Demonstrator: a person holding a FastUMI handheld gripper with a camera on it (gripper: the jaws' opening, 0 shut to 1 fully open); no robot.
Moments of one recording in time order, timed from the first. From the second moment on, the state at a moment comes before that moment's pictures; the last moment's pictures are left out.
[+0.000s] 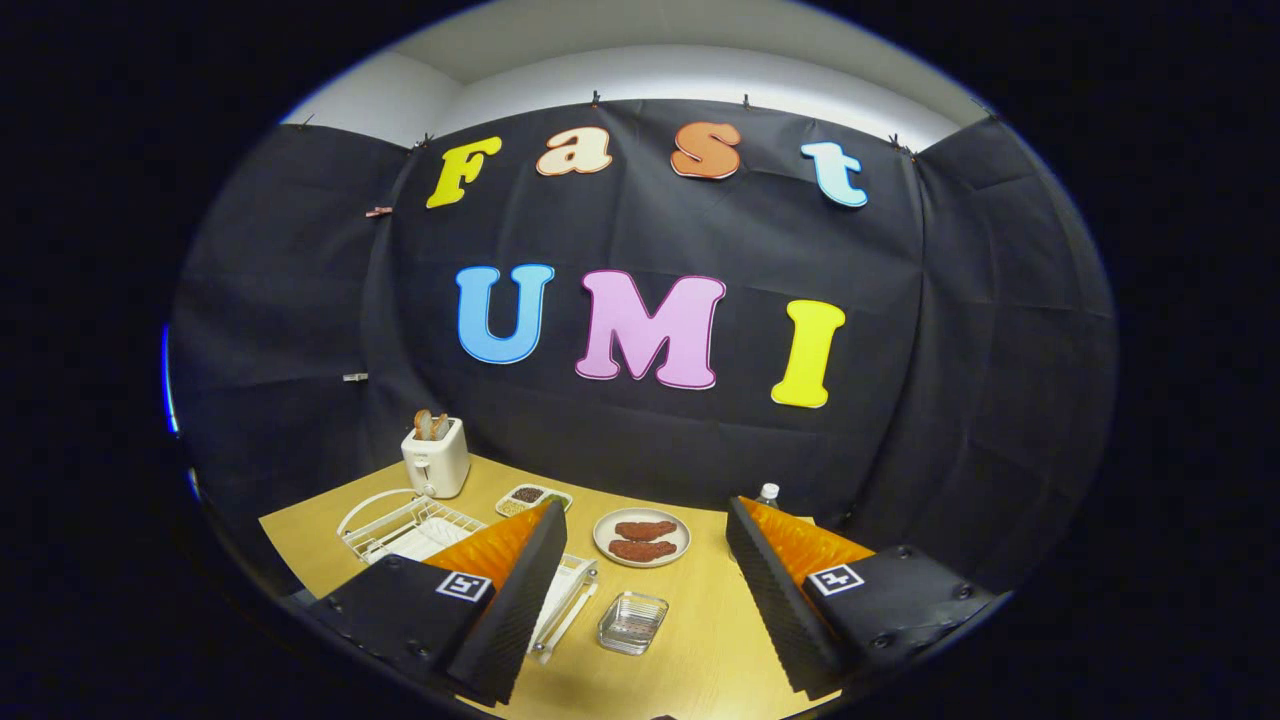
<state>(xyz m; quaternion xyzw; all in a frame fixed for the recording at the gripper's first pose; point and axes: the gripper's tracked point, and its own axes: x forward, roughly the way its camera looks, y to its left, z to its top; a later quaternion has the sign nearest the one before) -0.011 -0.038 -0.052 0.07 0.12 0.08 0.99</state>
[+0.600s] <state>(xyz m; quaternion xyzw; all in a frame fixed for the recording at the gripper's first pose) -0.037 -0.057 -0.060 0.07 0.11 0.10 0.99</state>
